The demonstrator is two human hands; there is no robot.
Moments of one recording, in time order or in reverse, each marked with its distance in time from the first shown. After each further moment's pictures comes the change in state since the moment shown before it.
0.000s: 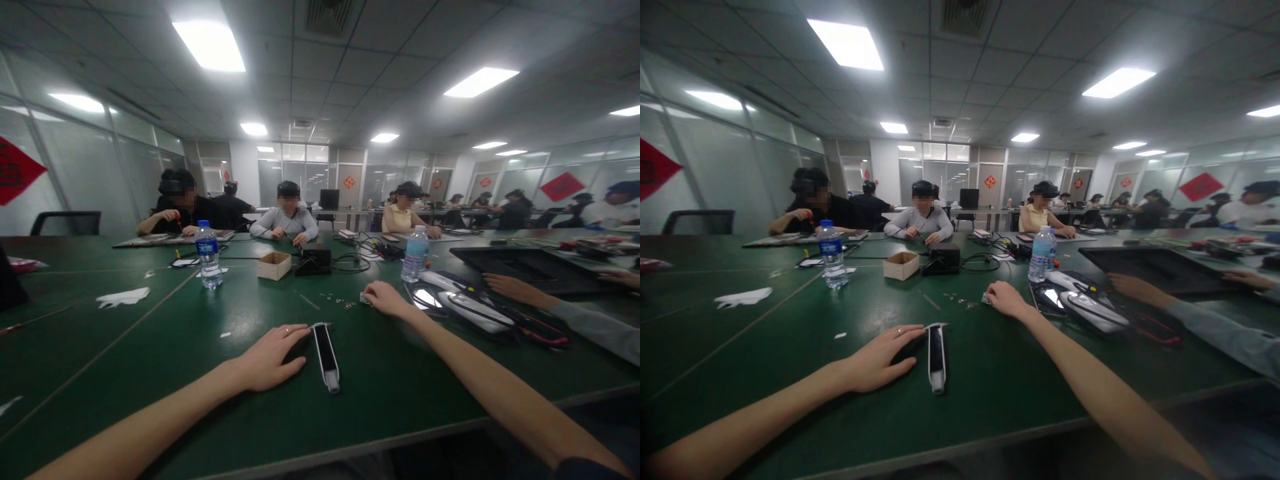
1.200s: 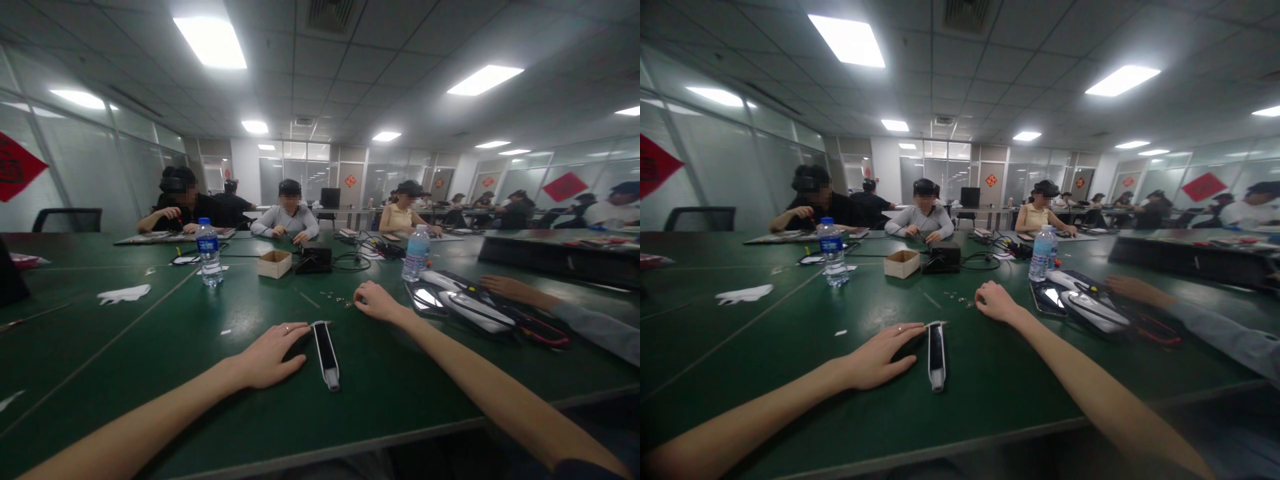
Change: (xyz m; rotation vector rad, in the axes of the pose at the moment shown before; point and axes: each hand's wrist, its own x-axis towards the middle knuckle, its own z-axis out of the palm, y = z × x) left_hand 0.002 0.002 0.000 0.037 -0.021 -0.006; right_hand -0.006 -0.033 0.002 -0.089 -0.011 -0.233
